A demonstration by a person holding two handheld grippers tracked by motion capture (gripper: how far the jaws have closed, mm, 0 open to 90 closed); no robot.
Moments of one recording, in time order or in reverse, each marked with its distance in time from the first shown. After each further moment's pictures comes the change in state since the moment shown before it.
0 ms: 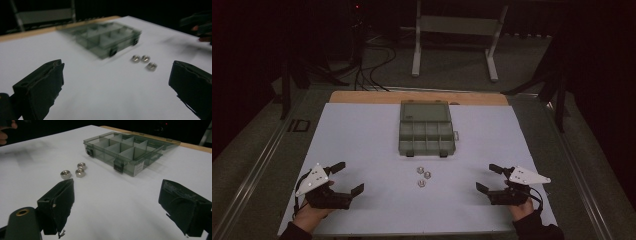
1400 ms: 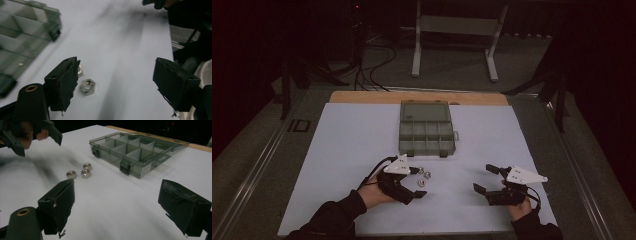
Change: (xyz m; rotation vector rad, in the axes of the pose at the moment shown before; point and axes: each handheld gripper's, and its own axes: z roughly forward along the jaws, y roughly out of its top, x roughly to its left) left arm -0.074 0.037 0.154 0.384 -0.412 0.202; right arm 0.003 0.003 0.006 0.006 0.038 -0.007
